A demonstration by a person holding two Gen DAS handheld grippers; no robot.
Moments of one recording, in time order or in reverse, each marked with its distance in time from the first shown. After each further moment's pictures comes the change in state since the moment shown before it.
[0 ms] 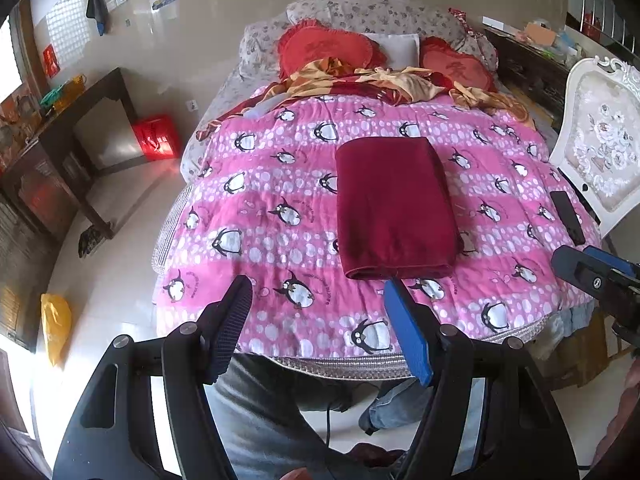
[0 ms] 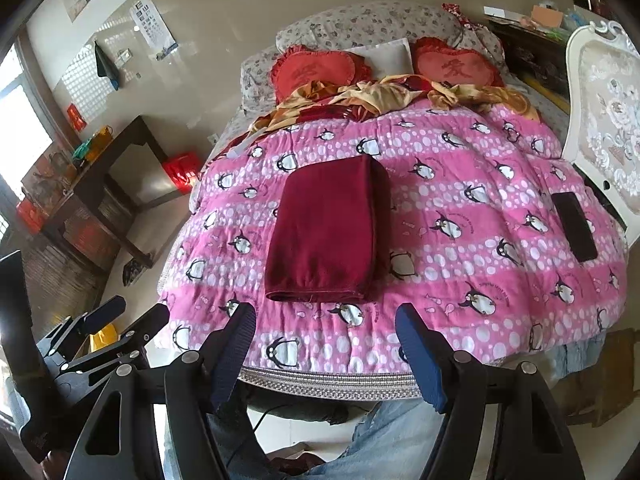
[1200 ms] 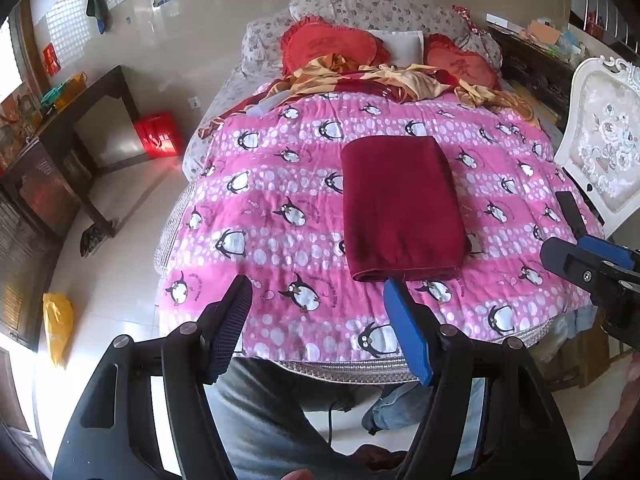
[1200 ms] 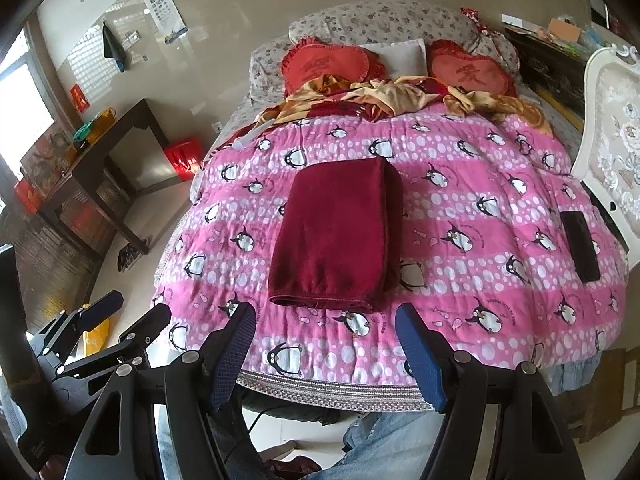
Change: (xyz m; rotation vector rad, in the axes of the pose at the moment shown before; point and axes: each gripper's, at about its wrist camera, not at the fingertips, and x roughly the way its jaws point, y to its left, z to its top) left arm 0.011 0.009 0.005 0.001 0.014 0.002; right arm 0.018 0.014 0.016 -0.066 0.027 -0.005
